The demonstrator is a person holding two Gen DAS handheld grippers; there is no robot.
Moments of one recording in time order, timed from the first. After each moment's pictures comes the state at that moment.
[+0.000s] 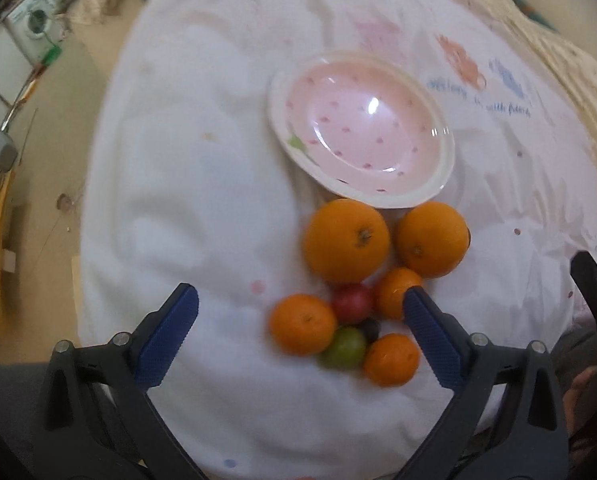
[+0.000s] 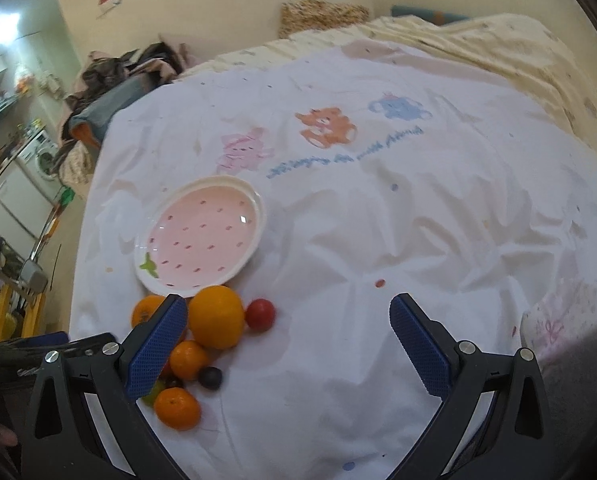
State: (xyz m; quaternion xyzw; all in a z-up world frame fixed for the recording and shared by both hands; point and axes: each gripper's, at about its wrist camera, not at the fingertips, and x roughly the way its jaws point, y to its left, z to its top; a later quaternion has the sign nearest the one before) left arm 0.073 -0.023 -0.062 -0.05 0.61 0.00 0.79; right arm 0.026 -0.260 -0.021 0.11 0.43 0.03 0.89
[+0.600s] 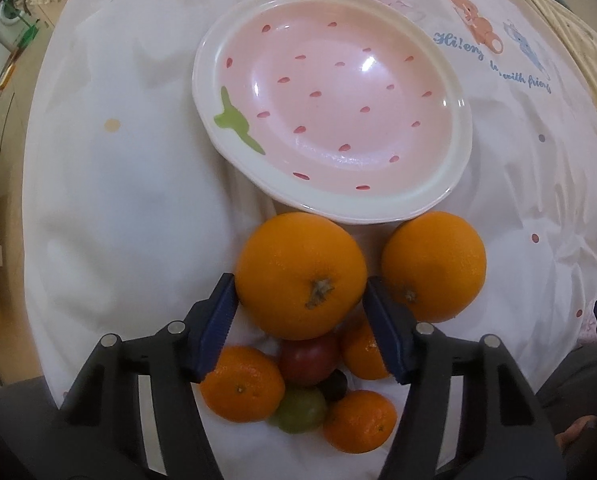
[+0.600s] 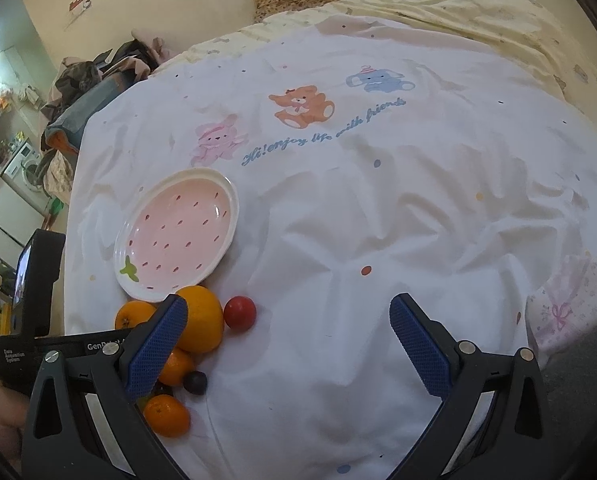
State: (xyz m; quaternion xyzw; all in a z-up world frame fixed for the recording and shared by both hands) left arm 0.110 -0.053 -0.113 -0.06 0.66 -0.02 0.75; right arm 0.041 -0.275 -0.036 0.14 0.46 0.01 0.88
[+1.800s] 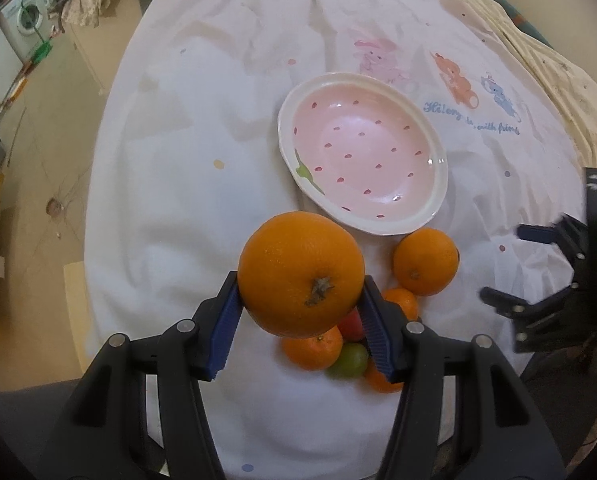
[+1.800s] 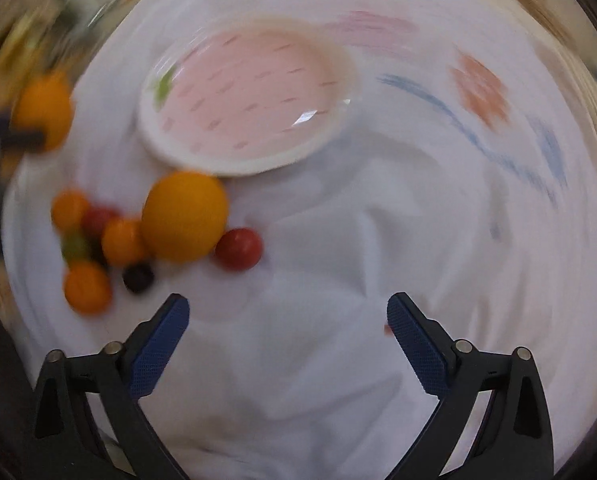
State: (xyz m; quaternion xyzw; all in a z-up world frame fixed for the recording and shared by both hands) left arm 0.076 0.004 -0.044 -0.08 0.59 -0.02 0.80; right arm 0.110 -0.211 -0.084 -0.24 0.60 0.27 0.72
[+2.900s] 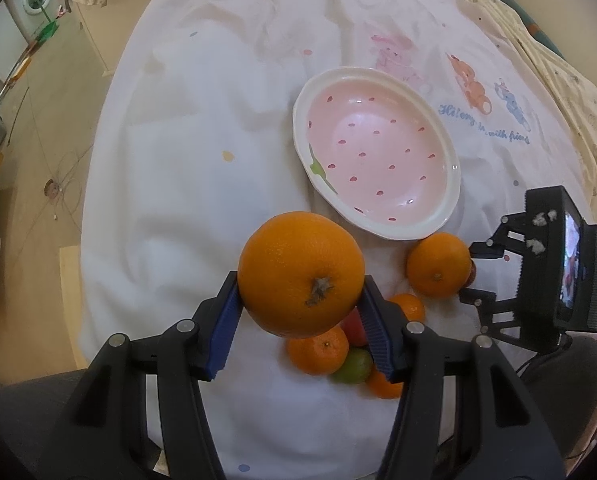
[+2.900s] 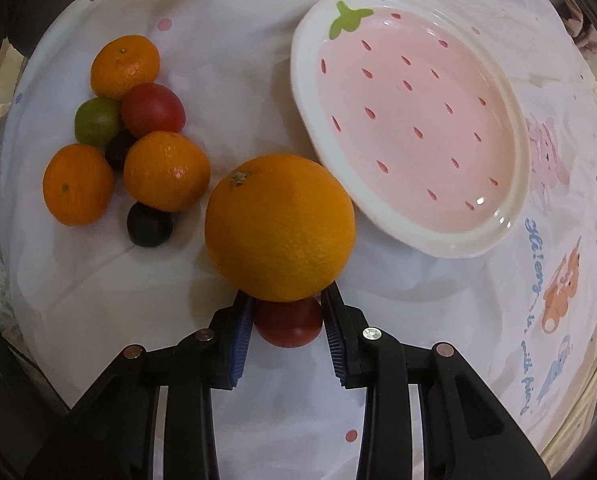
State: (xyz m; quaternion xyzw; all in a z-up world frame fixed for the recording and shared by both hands) left arm 0.085 0.015 -0.051 -0.10 0.61 -0.01 0.79; right arm 0.084 -0.158 -0.126 -0.46 0.53 0.43 0.57
